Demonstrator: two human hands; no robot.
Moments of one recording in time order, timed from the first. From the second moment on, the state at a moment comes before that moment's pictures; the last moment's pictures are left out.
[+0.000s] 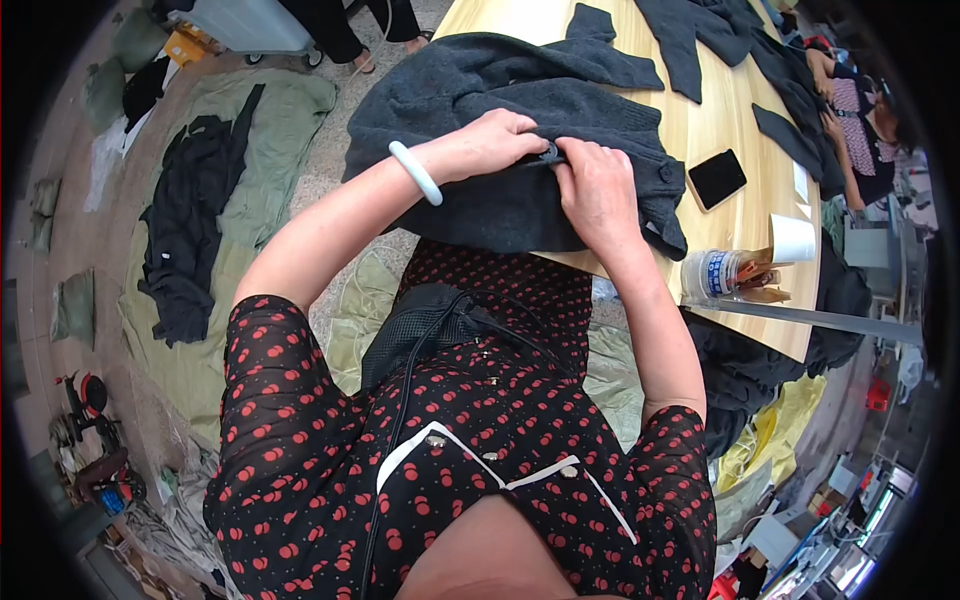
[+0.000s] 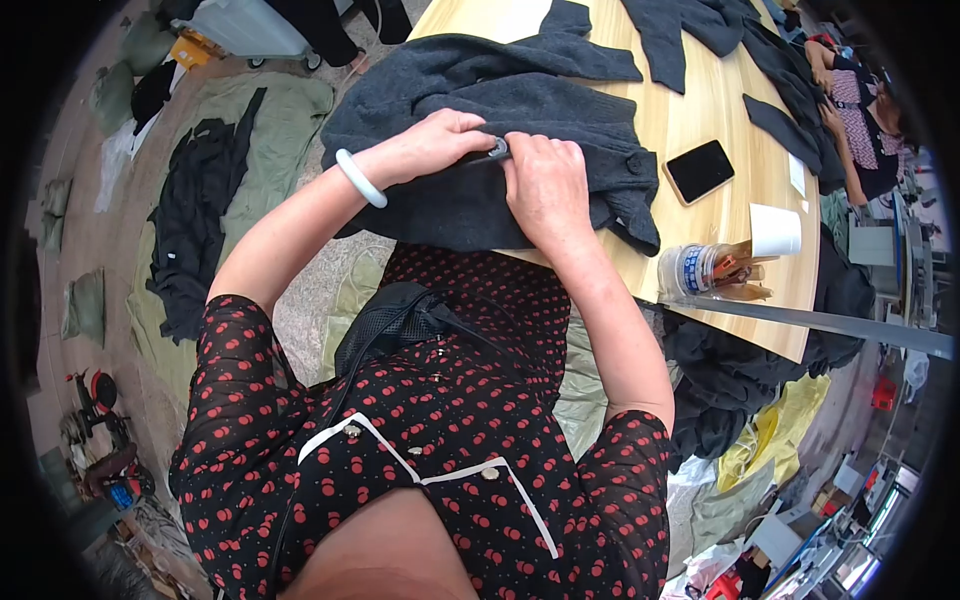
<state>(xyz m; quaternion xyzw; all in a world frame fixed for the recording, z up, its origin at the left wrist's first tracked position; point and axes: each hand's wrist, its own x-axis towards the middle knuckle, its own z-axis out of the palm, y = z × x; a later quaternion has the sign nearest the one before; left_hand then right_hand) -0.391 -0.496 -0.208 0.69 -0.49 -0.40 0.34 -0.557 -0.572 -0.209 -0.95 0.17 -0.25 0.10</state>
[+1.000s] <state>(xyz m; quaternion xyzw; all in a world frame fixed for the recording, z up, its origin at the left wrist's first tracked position) -0.399 -0.487 -0.208 0.60 -0.70 -0.17 0.33 -0.567 -0.599 -0.187 -0.92 0.11 -0.21 0.32</state>
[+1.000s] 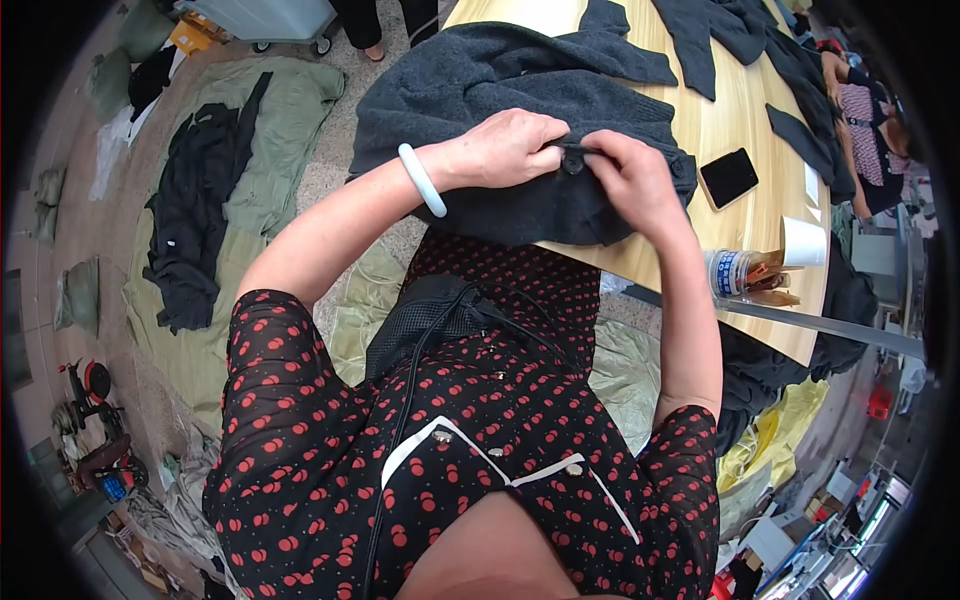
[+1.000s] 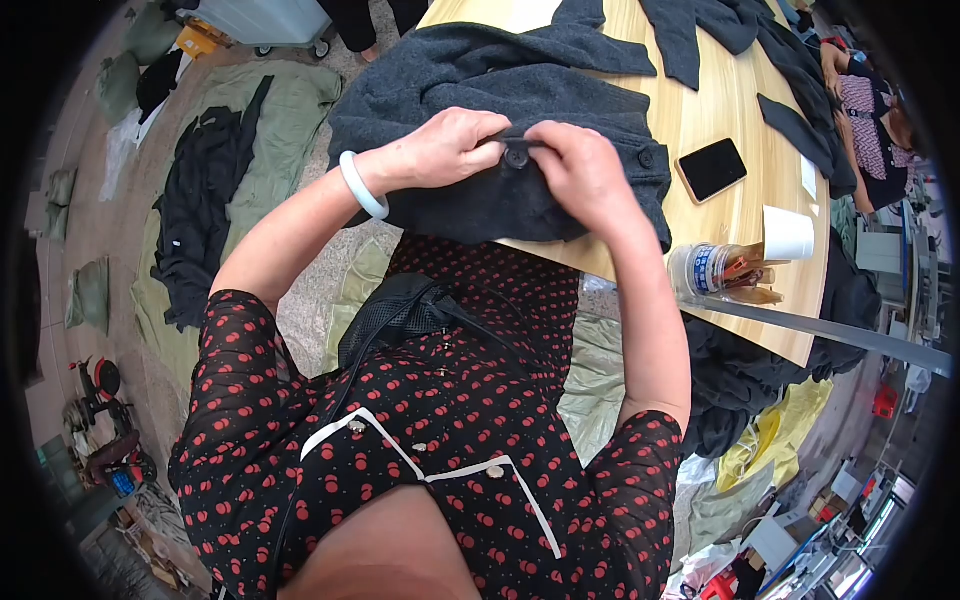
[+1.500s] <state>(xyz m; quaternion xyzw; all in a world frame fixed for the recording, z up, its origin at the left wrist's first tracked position) -0.307 -0.408 -0.222 0.73 -0.62 -0.19 0.25 -0.520 -0.594 -0.201 -0.94 0.06 -0.29 0.16</state>
